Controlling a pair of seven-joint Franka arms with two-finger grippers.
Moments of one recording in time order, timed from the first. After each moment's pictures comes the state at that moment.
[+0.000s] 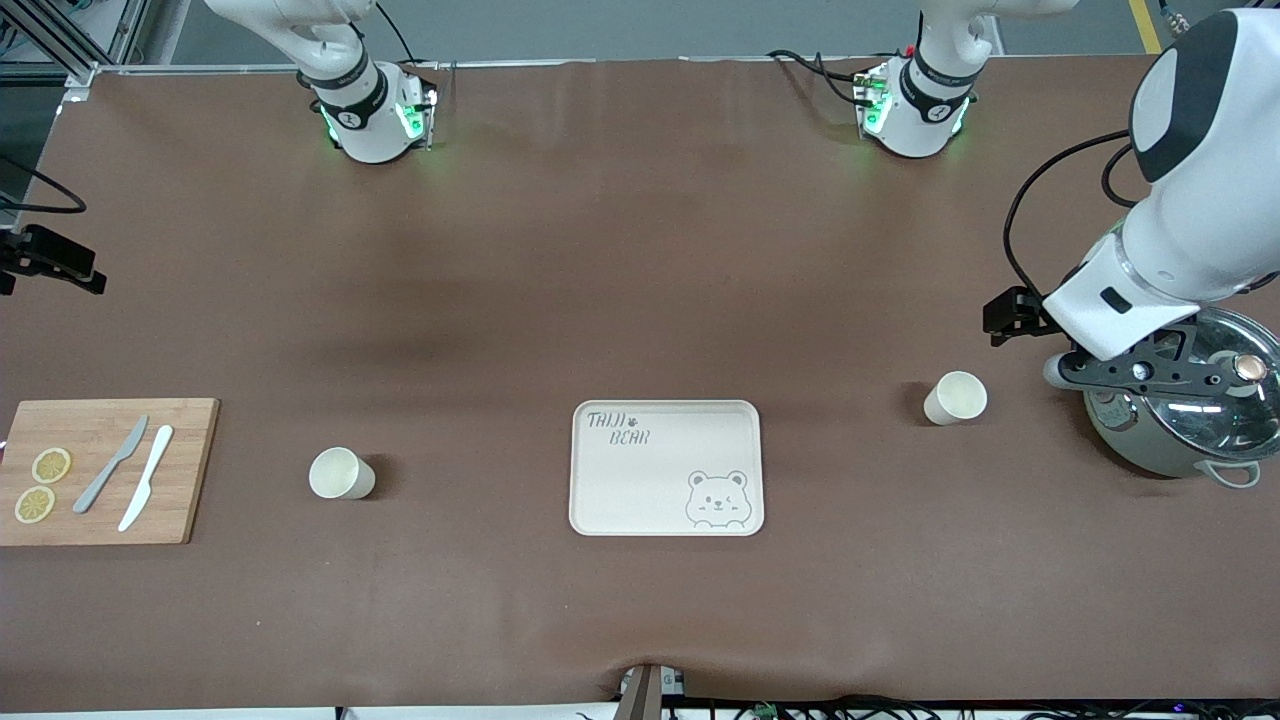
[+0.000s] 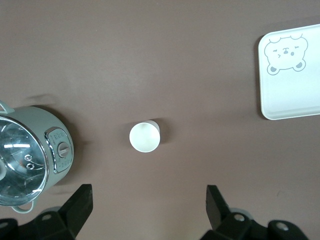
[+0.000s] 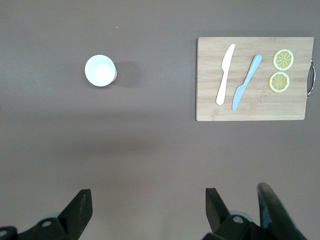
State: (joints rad) left arm -0.16 0.26 -0.07 -1.34 0.09 1.55 -0.07; right arm -0.03 0.05 -0.11 -1.53 -0.02 1.55 -0.14
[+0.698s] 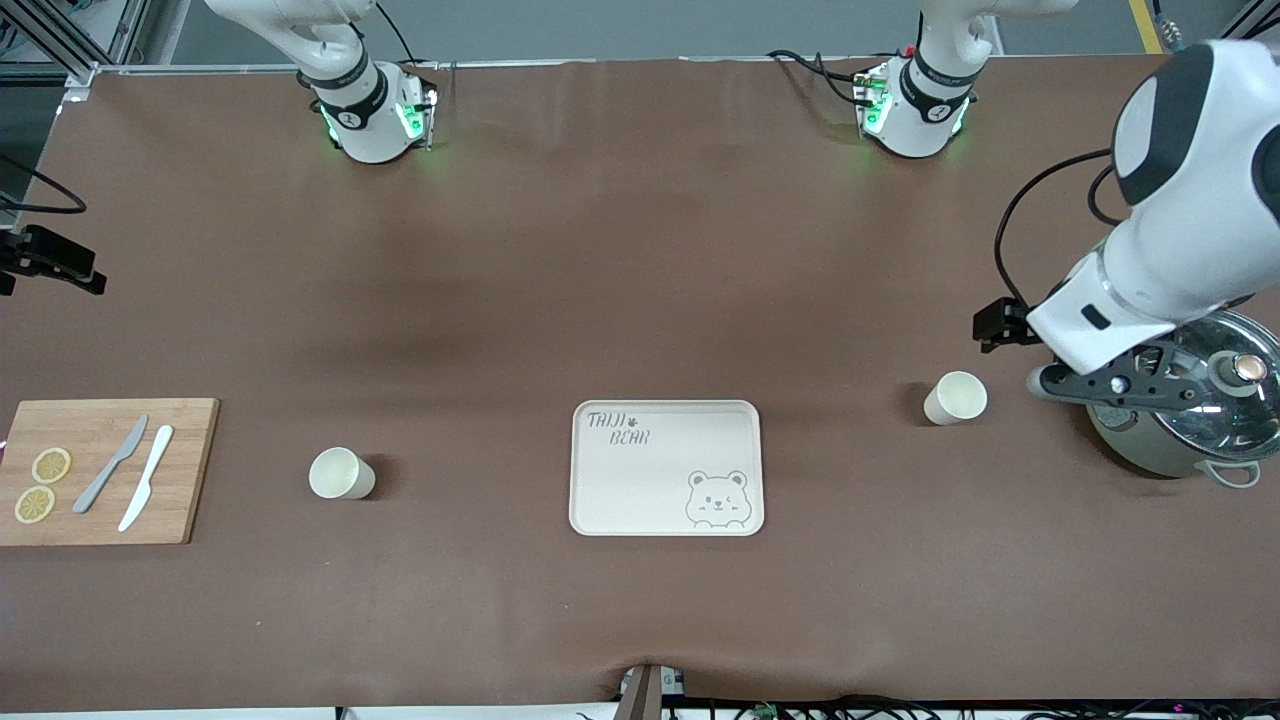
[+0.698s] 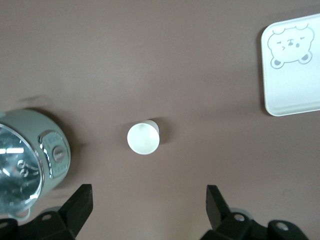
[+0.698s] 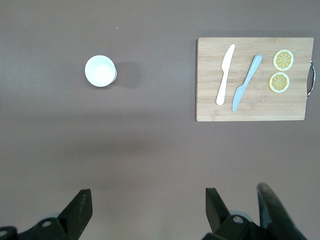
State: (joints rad) left arm -0.14 0.29 -0.07 -1.39 0.09 1.61 -0.01; right arm -0.03 0.05 -0.11 -1.53 -0.02 1.55 -0.14
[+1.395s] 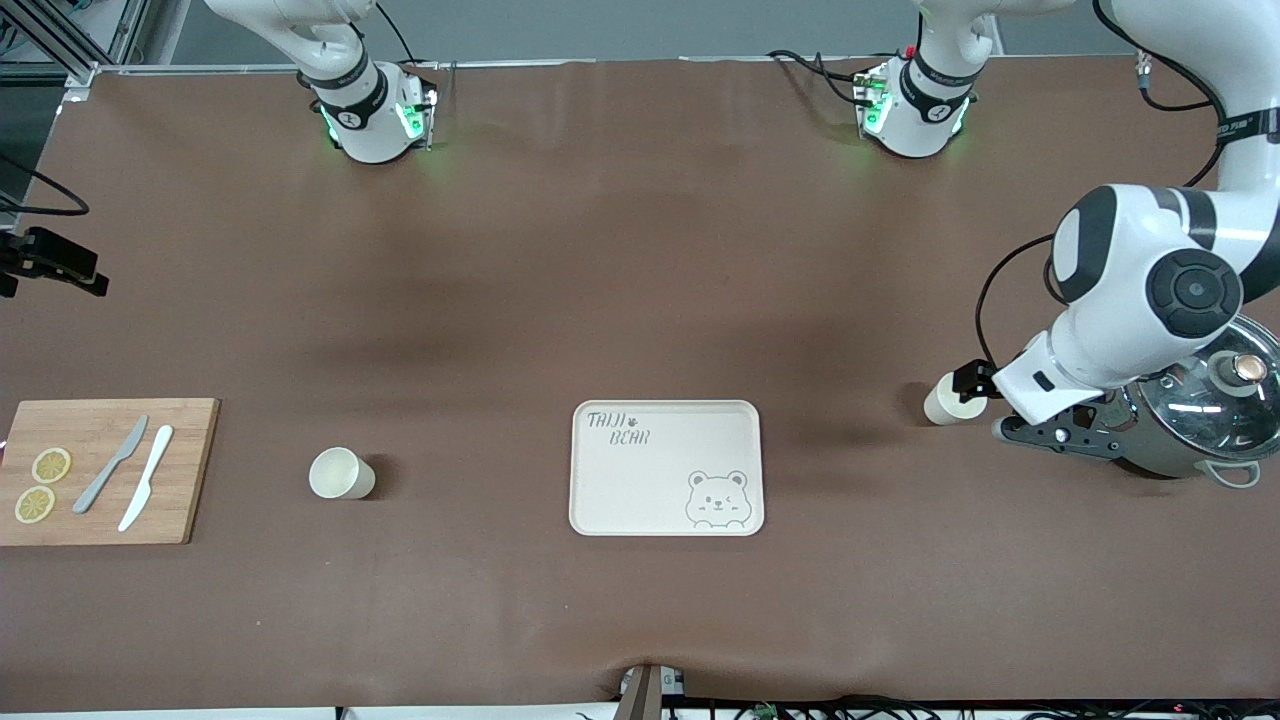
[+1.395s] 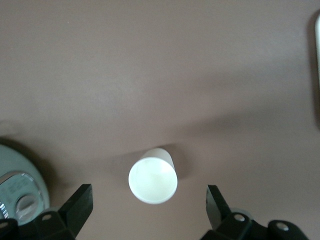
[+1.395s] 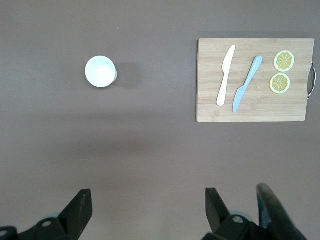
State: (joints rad) left arm -0.05 0.30 -0.09 -1.81 0.09 2.11 0.05; right arm -0.03 0.05 -0.11 -1.53 -0.02 1.56 -0.14
